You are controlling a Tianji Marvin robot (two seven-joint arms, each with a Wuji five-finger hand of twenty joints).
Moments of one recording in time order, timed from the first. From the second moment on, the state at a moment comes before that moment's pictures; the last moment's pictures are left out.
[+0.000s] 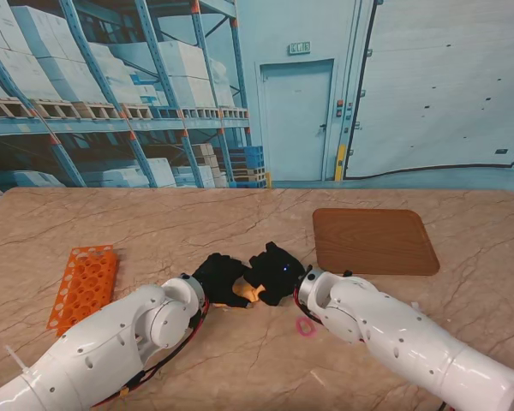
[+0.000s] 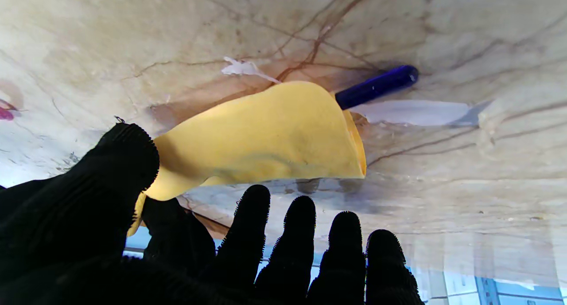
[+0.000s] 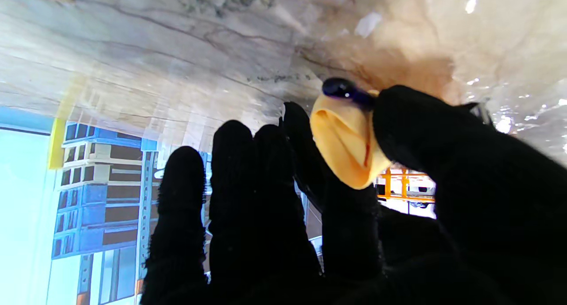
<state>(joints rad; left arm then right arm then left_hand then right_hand) 1.15 -1.09 -0.65 -1.33 0.71 0.10 -0.12 -1.01 -1.09 0.47 -1.12 -1.01 -0.21 -0.32 0.51 -0.45 0.58 -0.09 0.33 0.21 0.36 0.33 0.32 0.24 0.25 0.38 0.12 0.24 0.26 0.36 -0.05 0.13 0.23 0.34 0.48 -0.82 1.11 0.15 0.84 -0.13 1.16 0.41 0.72 0.19 1.10 0.51 0.67 0.12 1.17 0.72 0.27 0.21 1.24 0.57</state>
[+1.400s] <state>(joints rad) 1.11 -1.15 -0.62 -1.25 0.51 0.13 -0.03 -1.02 -1.10 0.53 -1.13 -1.02 -0.21 -0.35 0.93 -0.30 0.47 -0.15 0.58 0.15 1.07 0.62 0.45 0.22 0.25 0.39 0.18 0.25 0.39 0.38 -0.04 0.10 0.40 0.23 0.48 -0.82 1.10 0.15 0.87 -0.13 1.15 0.44 0.73 0.19 1.11 0.51 0.67 0.12 1.17 0.72 0.27 0.21 1.24 0.56</state>
